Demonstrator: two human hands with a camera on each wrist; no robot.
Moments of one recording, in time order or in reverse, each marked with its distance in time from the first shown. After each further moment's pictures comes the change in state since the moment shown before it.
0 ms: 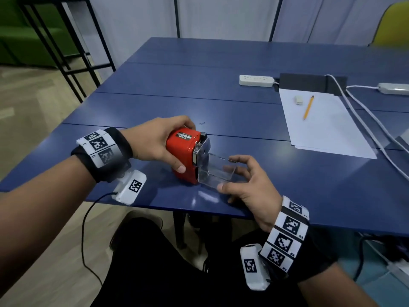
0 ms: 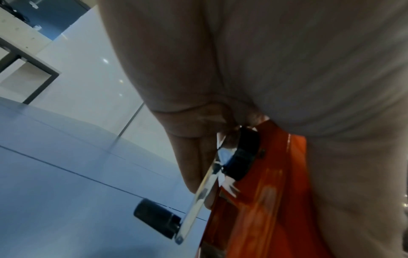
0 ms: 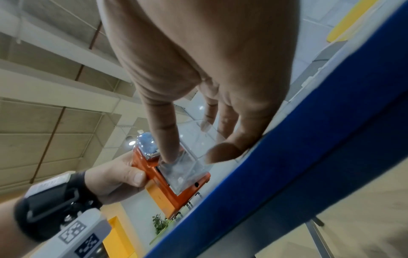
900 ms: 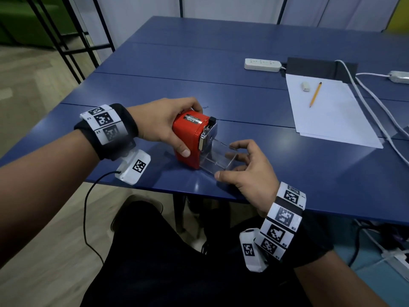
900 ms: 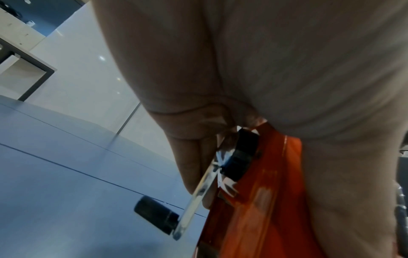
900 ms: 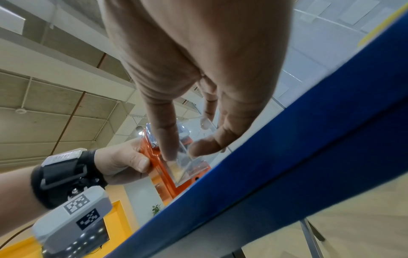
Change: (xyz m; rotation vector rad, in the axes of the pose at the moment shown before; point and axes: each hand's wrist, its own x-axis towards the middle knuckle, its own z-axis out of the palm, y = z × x) left_hand 0.004 0.004 0.002 0.047 -0.039 -0.021; right_hand 0.005 0.011 0.005 -0.338 0.079 -0.064
